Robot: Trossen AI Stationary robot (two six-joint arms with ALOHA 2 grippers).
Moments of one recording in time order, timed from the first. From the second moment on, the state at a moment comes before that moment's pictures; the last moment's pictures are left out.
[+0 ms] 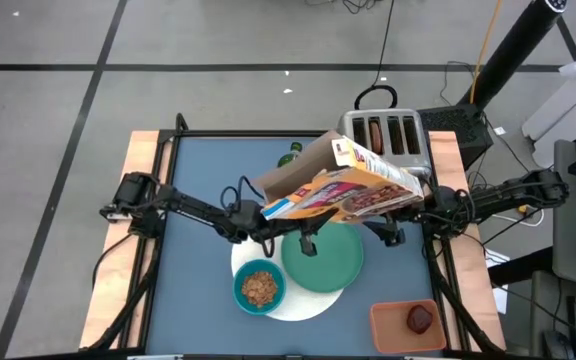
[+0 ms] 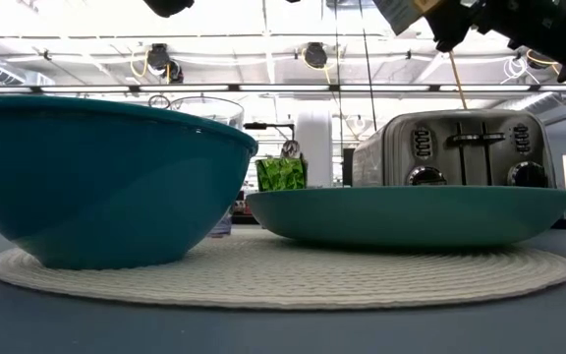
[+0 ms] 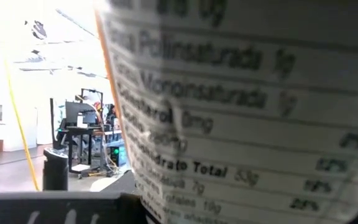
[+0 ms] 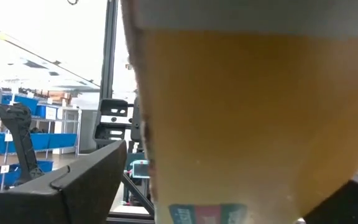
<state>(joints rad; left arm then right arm) -0.19 1.86 1.22 1.12 -0.35 0.16 0.09 0.89 0.13 1.23 0.00 -0.01</state>
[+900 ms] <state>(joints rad) -0.24 1.41 1.22 0.52 -0.73 0.29 0.09 0.87 0.13 1.15 0.00 -0.05</state>
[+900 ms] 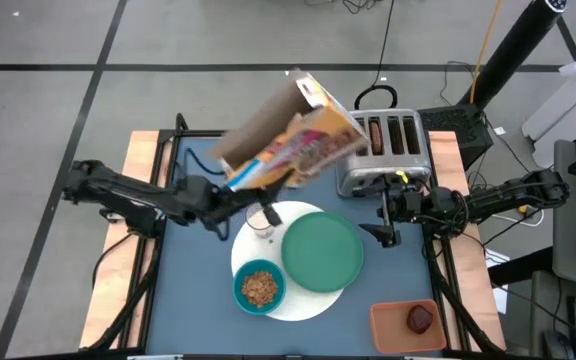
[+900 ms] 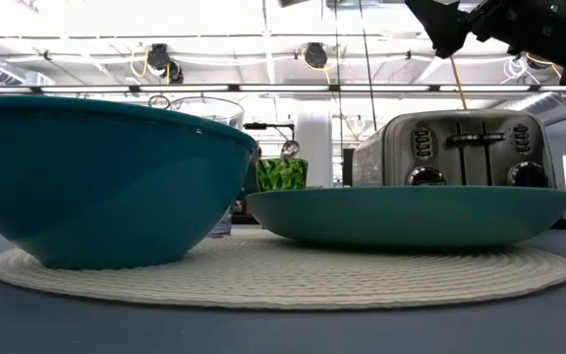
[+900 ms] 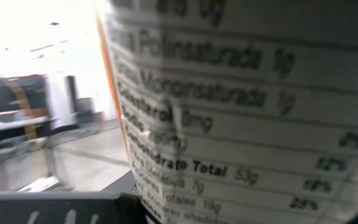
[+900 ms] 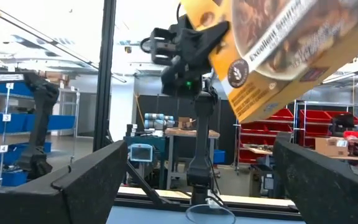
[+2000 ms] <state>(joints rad) -0.29 0.91 0.56 -0.10 -1.48 -0.47 0.09 0.87 0.13 1.14 0.00 -0.05</state>
